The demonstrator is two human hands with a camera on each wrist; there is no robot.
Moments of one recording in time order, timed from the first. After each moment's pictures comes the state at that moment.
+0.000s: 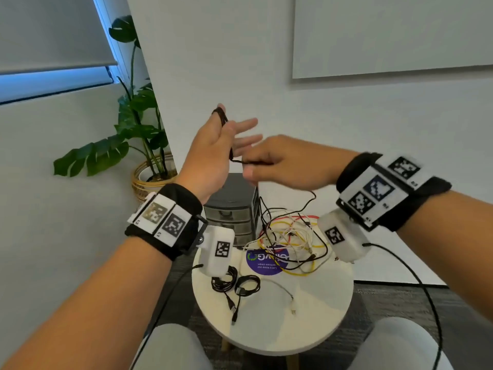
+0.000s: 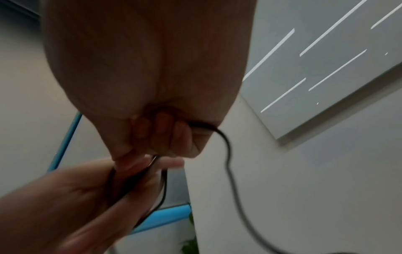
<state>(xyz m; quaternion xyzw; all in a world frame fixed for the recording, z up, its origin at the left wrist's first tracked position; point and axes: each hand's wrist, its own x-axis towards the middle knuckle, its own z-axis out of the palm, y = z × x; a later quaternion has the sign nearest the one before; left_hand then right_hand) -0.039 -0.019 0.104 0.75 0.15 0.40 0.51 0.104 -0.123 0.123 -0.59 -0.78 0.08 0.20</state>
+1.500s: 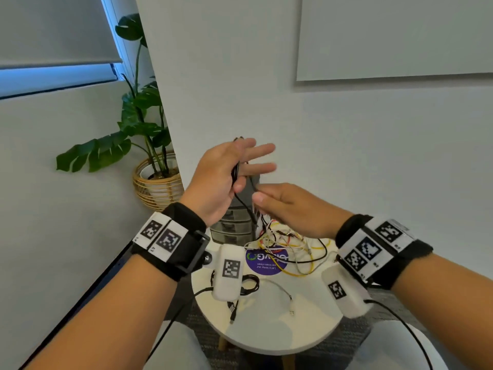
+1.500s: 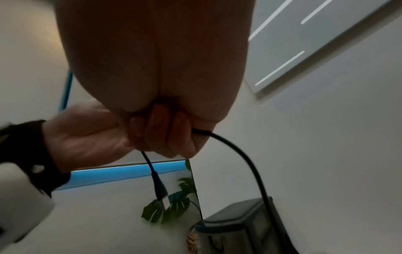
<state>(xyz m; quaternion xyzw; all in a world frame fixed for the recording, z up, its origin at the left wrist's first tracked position) -0.051 -0.042 0.086 0.65 0.13 0.35 0.66 0.094 -0.142 0.042 -0.62 -0.69 0.16 0.33</state>
